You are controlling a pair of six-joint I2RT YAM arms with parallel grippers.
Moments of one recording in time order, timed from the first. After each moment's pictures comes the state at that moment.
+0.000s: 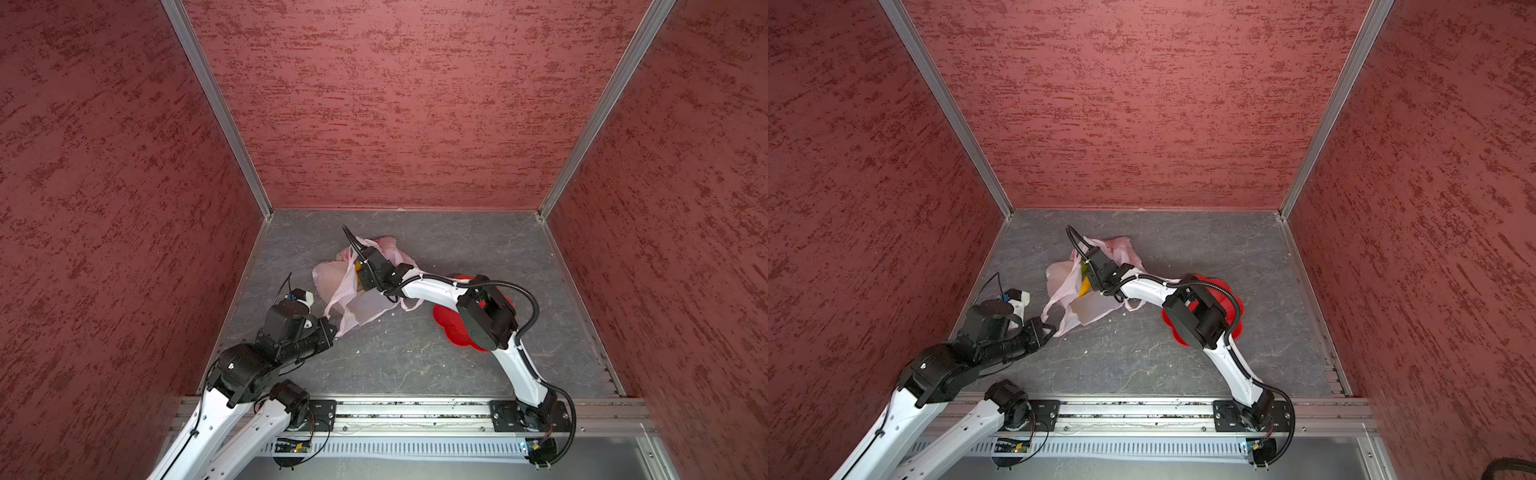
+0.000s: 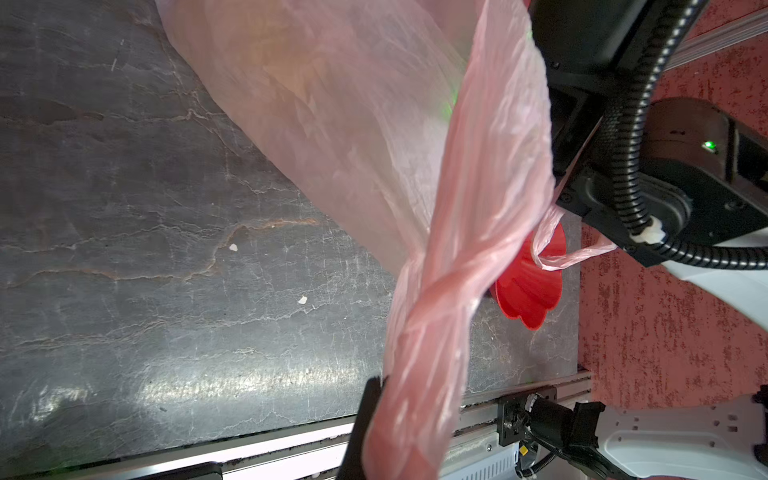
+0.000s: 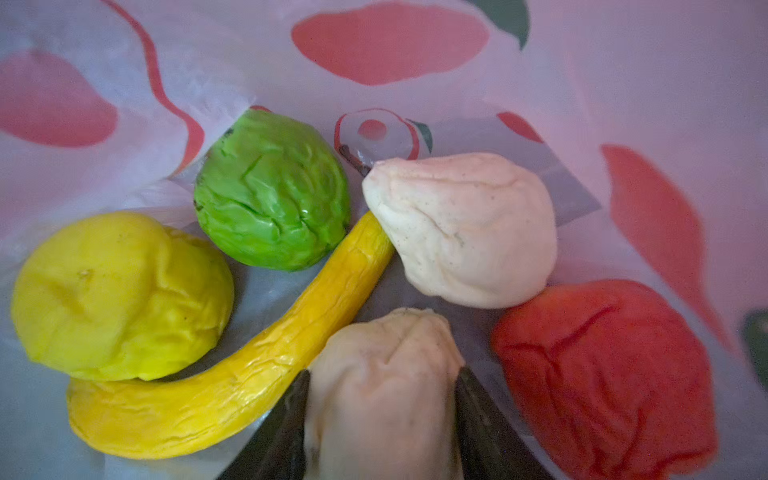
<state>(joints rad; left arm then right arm) -0.52 0.55 0.83 -1.08 0.09 -0.87 0.87 2.29 1.76 -0.25 0.24 0.28</state>
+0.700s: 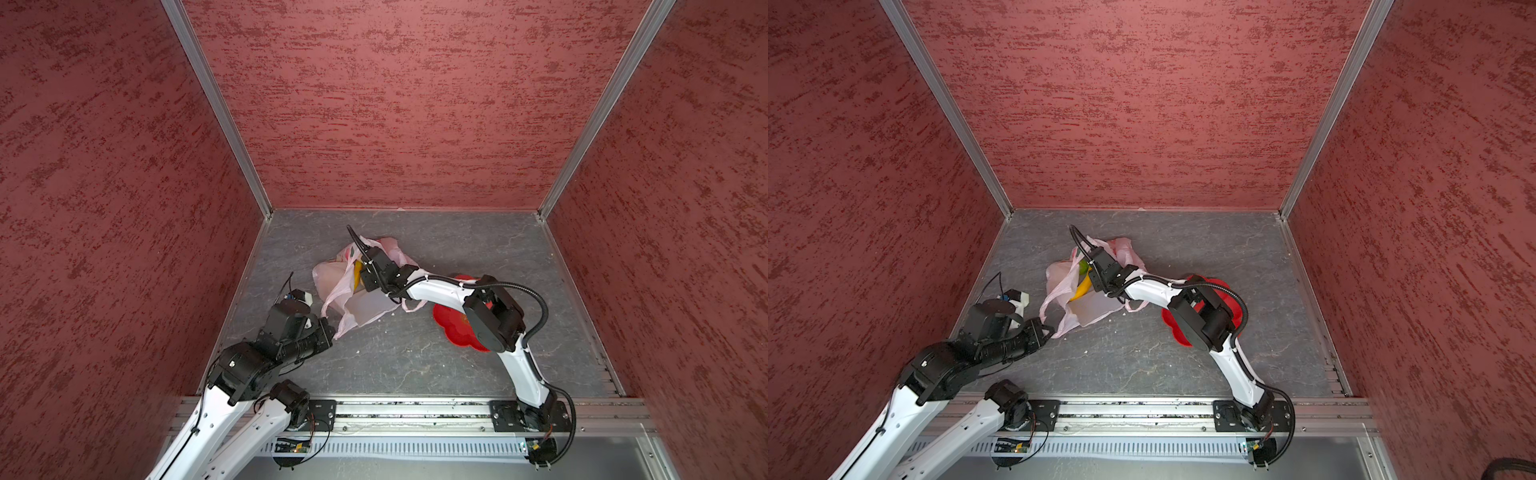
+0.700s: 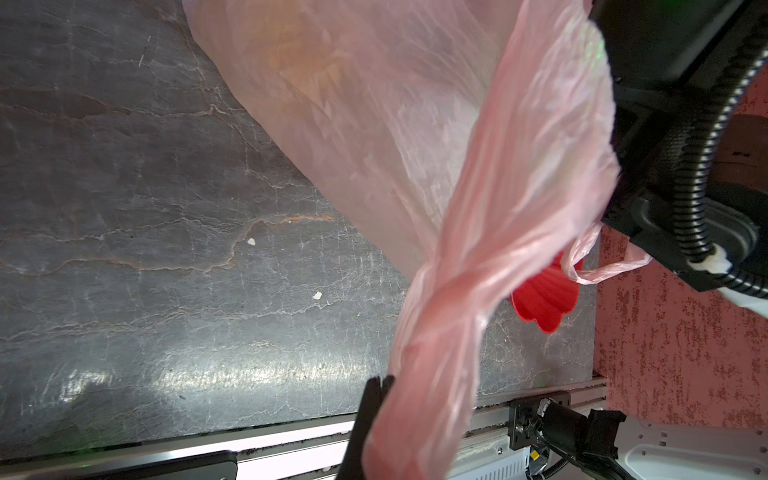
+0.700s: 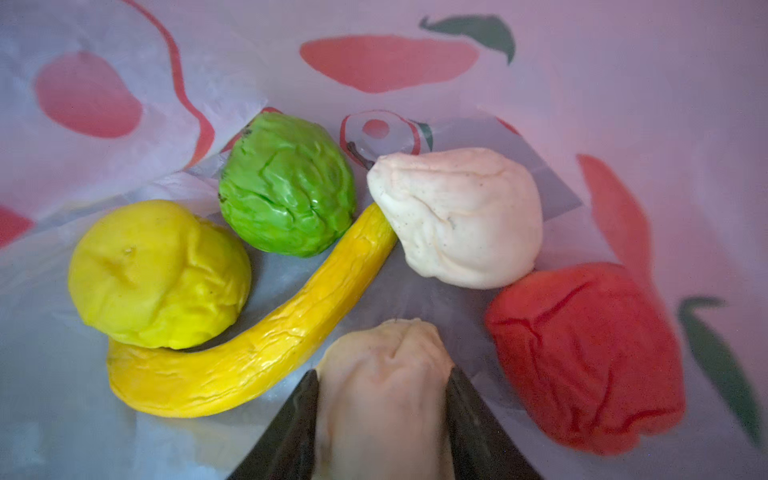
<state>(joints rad) -0.52 0.56 0.83 -1.10 0.07 -0.87 0.86 2.22 1.67 -0.20 0.19 0.28</state>
